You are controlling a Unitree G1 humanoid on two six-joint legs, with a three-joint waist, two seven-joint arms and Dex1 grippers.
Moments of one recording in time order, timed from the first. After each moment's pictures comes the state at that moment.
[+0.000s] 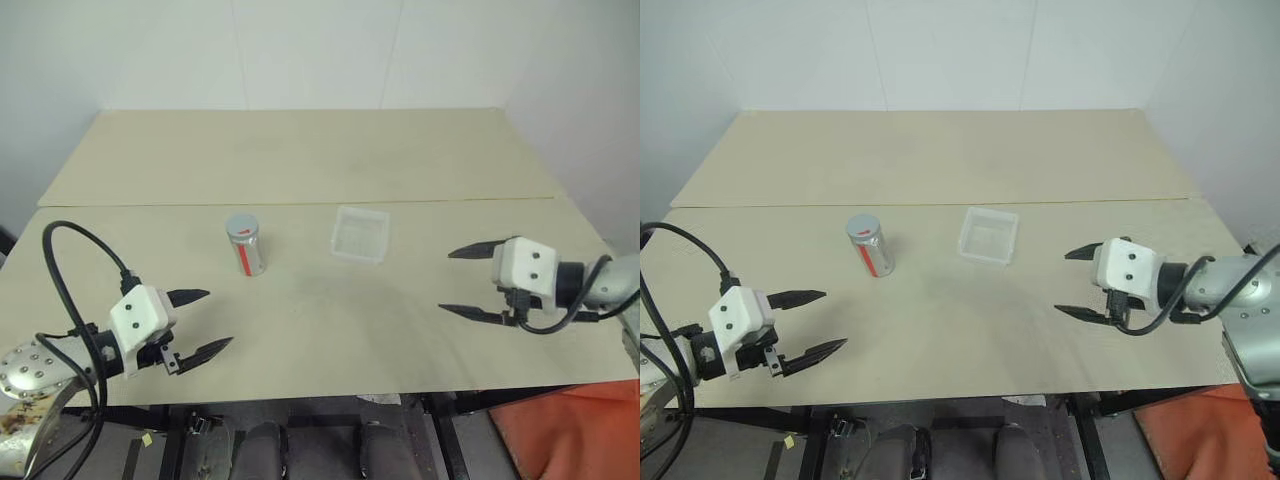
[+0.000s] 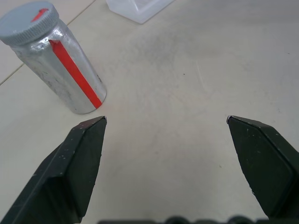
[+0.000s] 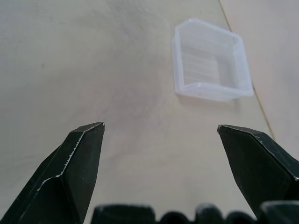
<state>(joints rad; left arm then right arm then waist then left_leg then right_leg) 0.27 0.85 0.37 -0.55 -0.42 0.33 -0.94 -0.25 -1.03 -0.09 -0.27 0.24 0.18 1.13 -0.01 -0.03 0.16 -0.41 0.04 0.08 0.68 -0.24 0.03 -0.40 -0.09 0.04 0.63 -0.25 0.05</state>
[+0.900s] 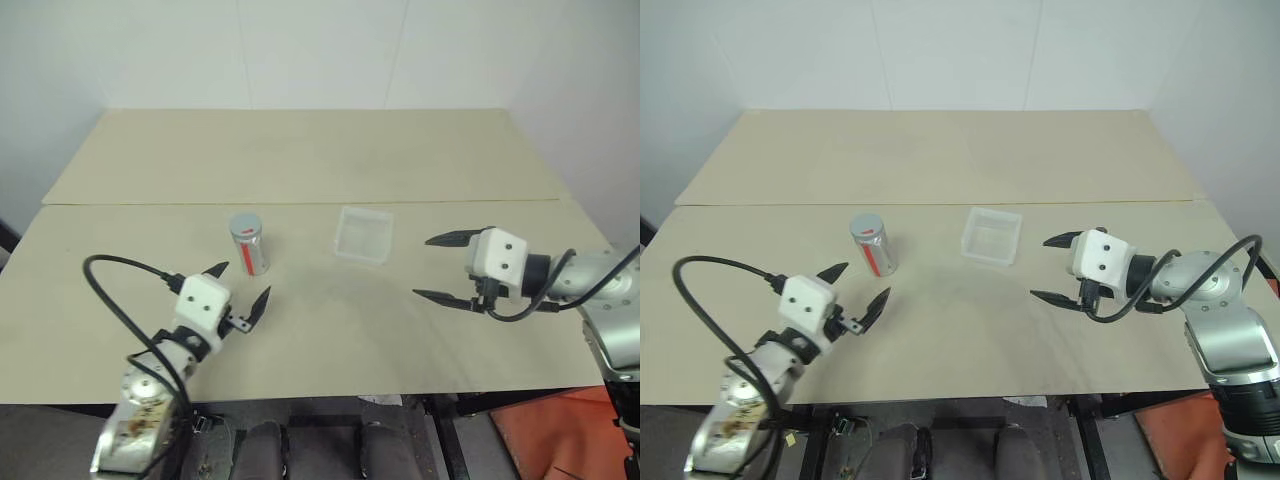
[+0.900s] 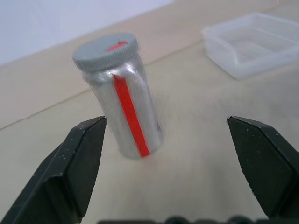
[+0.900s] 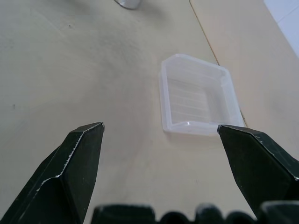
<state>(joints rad) 0.10 0.29 0.00 -0.56 0.00 0.35 -0.24 -0.32 -0.90 -0.02 -0.27 0.21 0.18 1.04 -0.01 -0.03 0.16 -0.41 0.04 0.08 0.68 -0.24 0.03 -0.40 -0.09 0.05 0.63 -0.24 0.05</state>
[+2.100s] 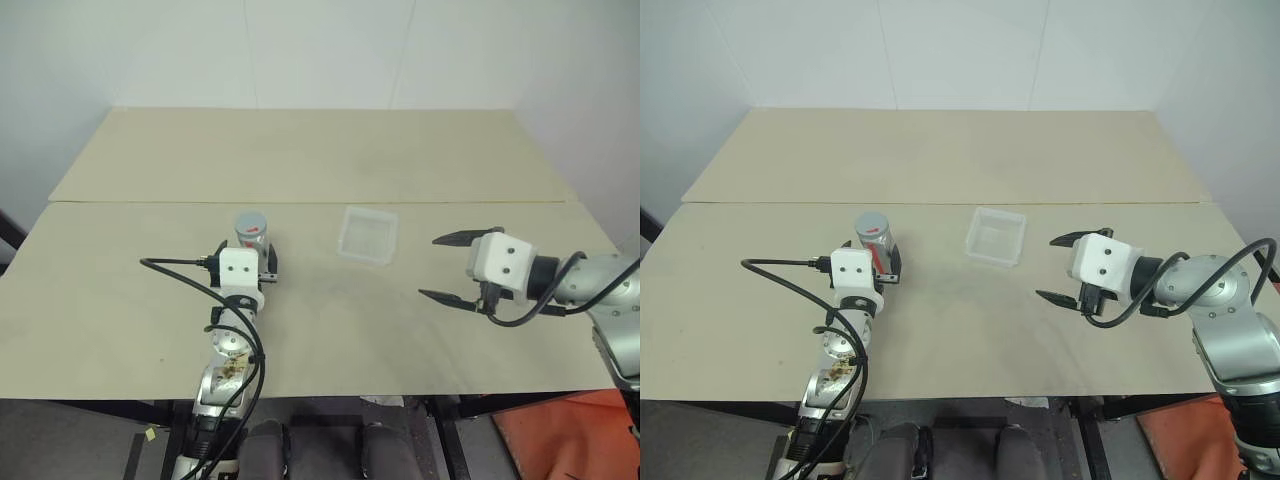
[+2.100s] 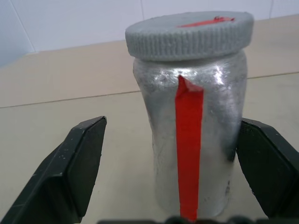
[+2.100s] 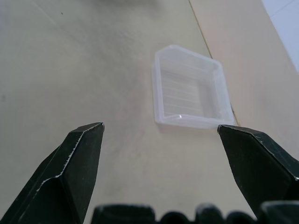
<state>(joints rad) -0.19 0.01 -0.01 -0.07 0.14 0.11 0.11 -0.27 -0.95 -0.05 -0.34 0.18 0.21 1.00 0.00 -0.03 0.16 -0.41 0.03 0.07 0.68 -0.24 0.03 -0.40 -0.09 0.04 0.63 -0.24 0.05</state>
